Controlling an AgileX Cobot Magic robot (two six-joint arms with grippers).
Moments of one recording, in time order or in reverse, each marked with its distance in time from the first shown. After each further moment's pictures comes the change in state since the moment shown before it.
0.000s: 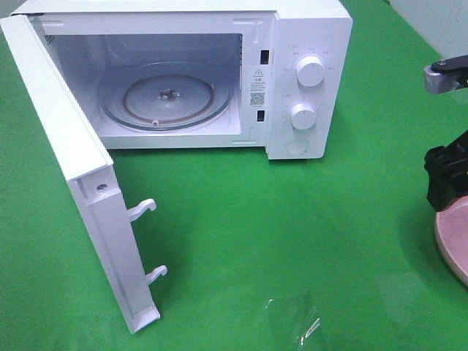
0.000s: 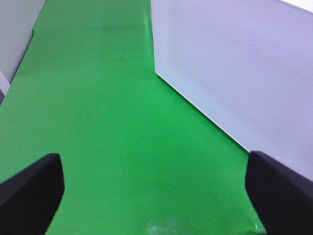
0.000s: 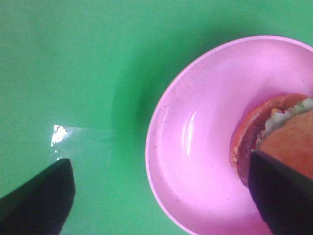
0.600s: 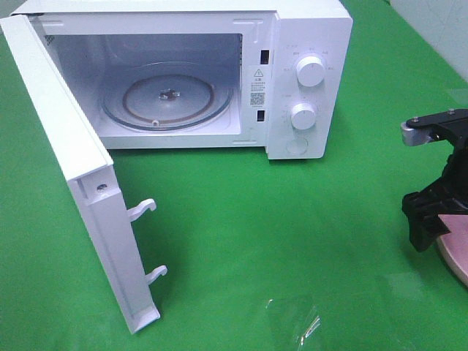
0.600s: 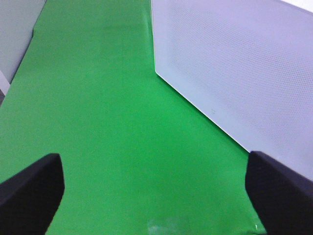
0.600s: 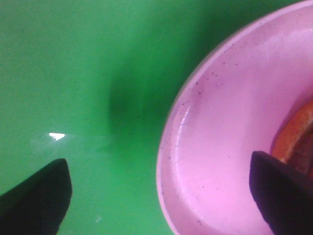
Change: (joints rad) left arm 0.000 0.000 0.000 0.000 0.000 0.000; right arm -0.021 0.190 0.080 -0.005 -0.141 0.057
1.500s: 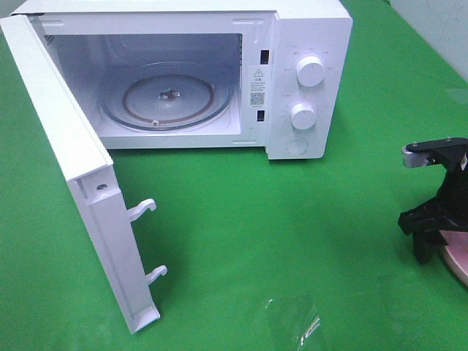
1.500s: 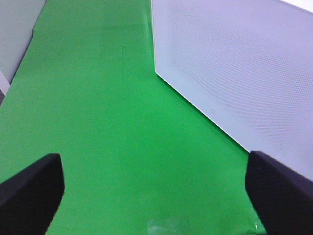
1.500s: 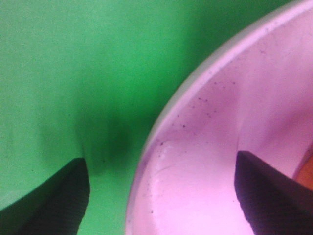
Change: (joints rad) left arm 0.000 0.000 0.000 0.000 0.000 0.000; right arm -0.079 0.174 0.001 0.001 -0.123 0.015
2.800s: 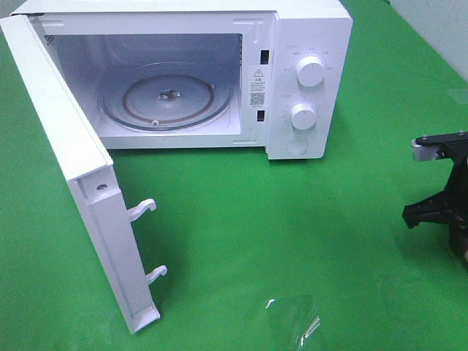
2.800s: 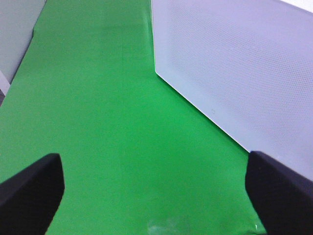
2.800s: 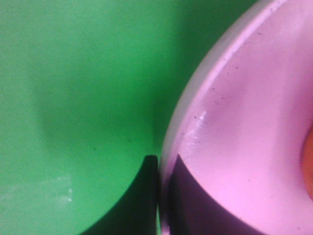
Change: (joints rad) left arm 0.000 0.000 0.000 0.000 0.000 0.000; right arm 0.026 -0.049 0.000 -0.081 0.064 0.164
